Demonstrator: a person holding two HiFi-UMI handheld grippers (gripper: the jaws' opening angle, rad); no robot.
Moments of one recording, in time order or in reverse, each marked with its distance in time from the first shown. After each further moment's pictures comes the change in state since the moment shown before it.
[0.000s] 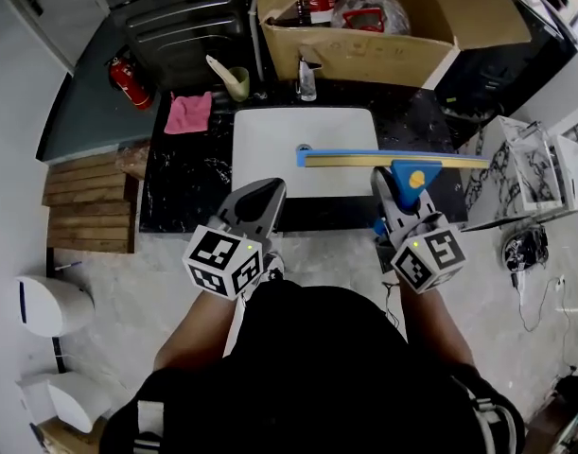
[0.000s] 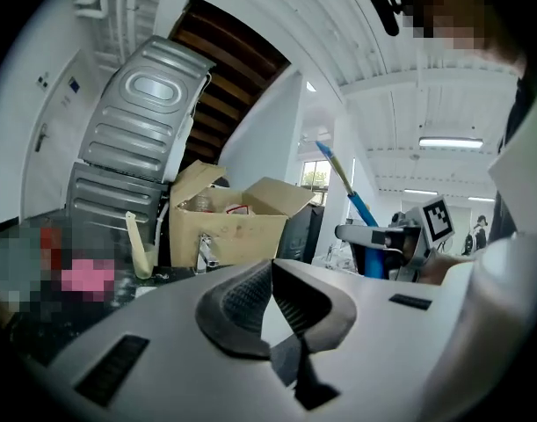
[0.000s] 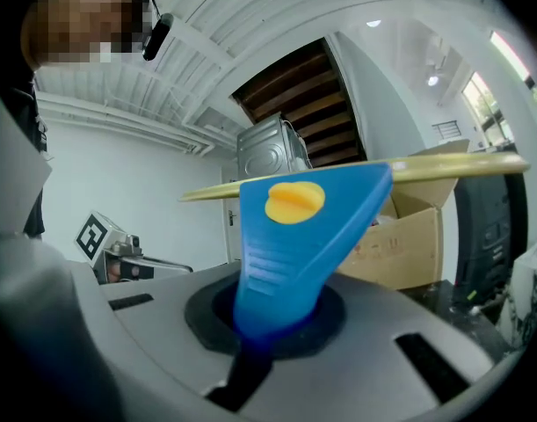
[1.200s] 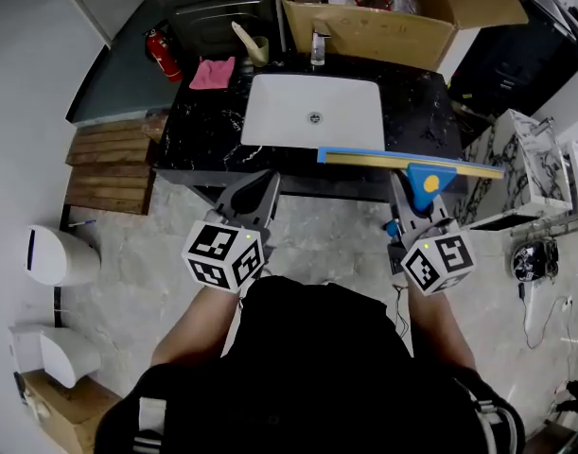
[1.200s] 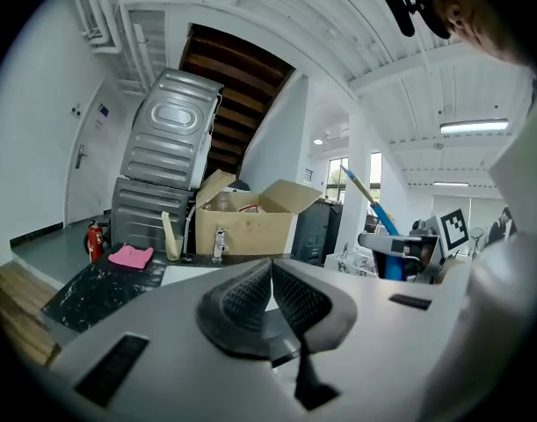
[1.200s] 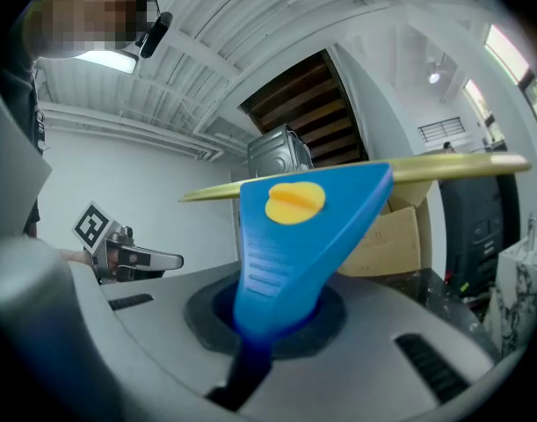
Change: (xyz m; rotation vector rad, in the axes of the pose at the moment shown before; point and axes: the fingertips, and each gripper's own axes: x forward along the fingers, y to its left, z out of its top) left arm -0.095 -0.096 -0.027 0.004 -0.017 0.217; right arm -0.137 0.024 -0.026 -0.003 -0.014 0.052
